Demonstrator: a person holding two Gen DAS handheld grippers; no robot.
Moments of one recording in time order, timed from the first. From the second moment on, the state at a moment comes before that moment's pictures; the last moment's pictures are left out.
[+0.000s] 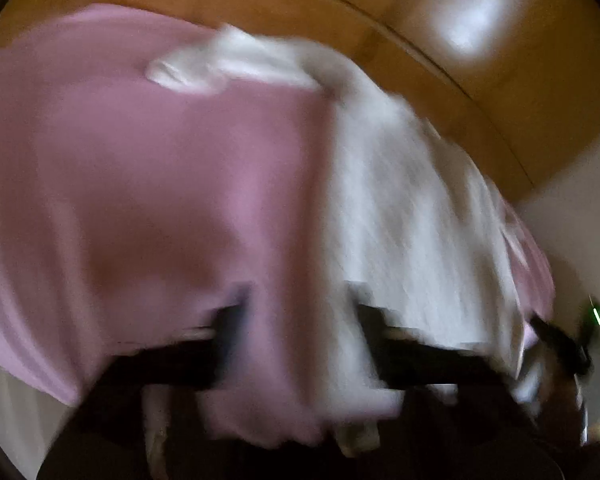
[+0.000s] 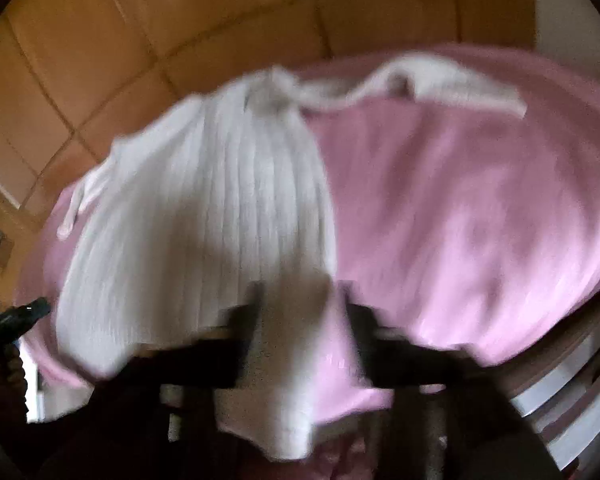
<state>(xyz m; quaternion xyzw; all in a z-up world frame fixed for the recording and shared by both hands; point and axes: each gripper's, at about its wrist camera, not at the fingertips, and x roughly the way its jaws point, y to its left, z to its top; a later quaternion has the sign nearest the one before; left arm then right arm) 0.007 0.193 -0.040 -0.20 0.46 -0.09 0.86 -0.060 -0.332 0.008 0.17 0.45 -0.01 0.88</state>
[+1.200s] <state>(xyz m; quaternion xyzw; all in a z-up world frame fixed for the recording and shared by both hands) 0.188 0.408 0.027 -0.14 0.39 0.25 0.87 0.049 -0.155 -0.048 0.13 0.47 0.14 0.86</state>
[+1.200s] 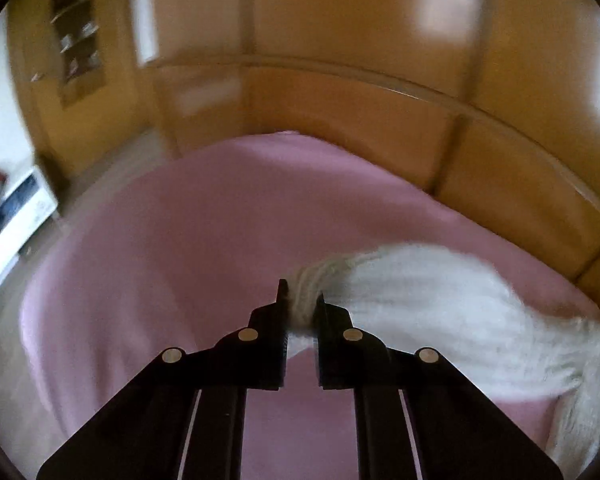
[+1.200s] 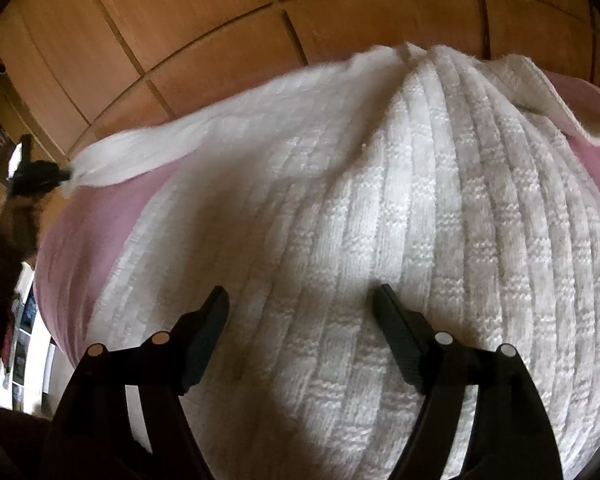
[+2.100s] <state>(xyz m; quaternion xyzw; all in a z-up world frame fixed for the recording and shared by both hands) 0.125 0.340 -0.008 -0.20 0.41 0.07 0.89 0.062 -0.162 -0.033 0.08 0.46 0.09 0.88</state>
